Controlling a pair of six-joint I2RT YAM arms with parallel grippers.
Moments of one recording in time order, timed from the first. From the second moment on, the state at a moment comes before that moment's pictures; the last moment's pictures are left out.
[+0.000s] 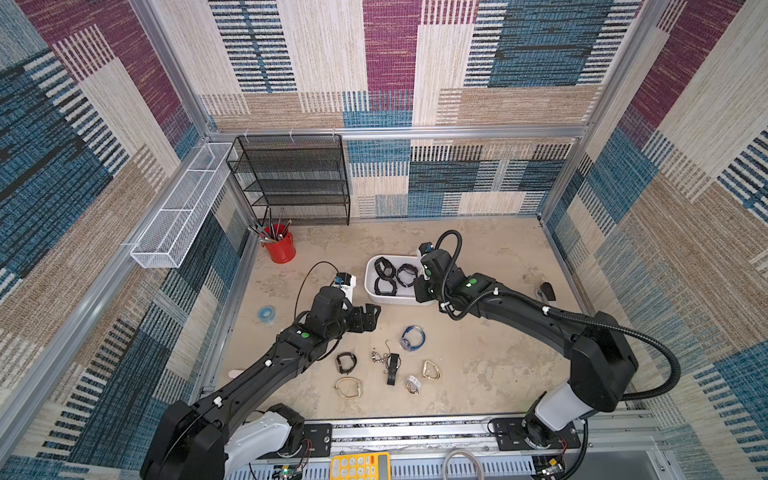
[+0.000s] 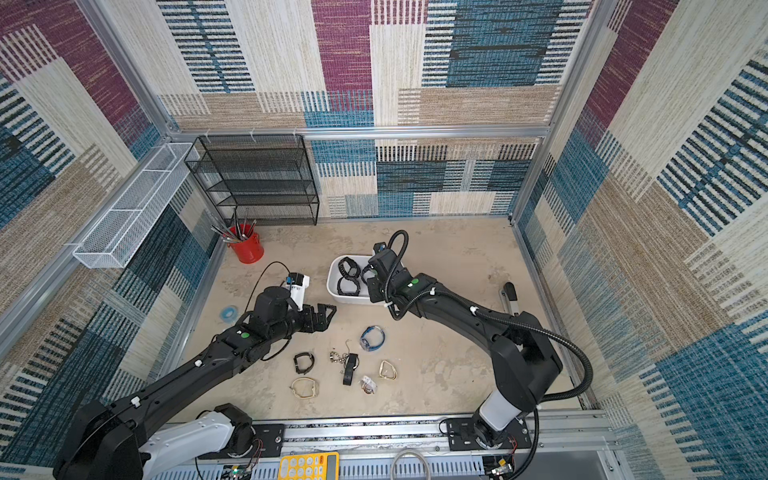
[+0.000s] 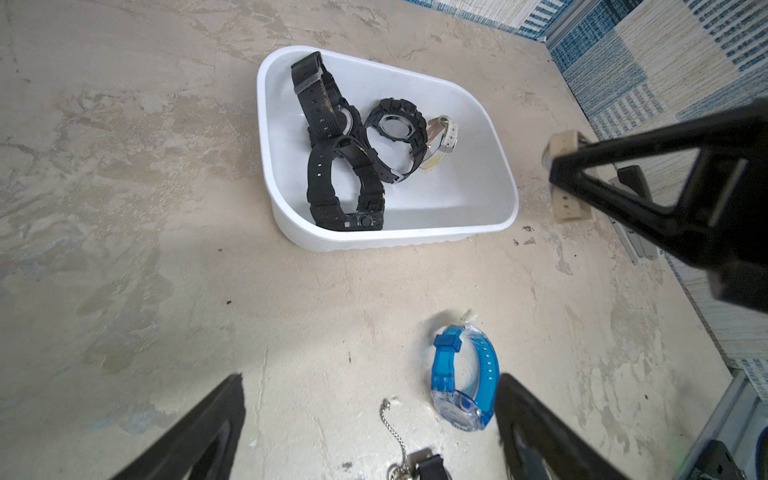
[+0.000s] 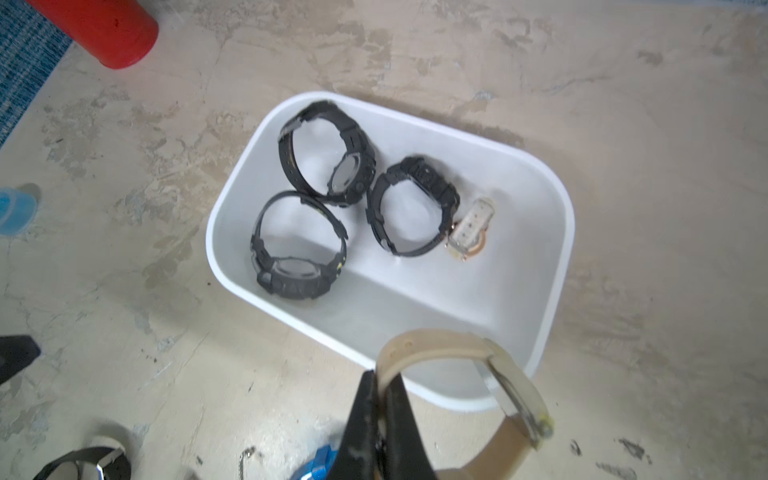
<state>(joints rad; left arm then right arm) -0.52 1.09 0.62 -0.14 0.09 -0.44 0.71 1.63 1.22 -0.39 0.16 0.35</state>
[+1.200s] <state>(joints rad) -0.52 1.11 0.62 -0.16 0.09 -0.45 0.65 1.96 1.29 -0.25 0.12 0.28</state>
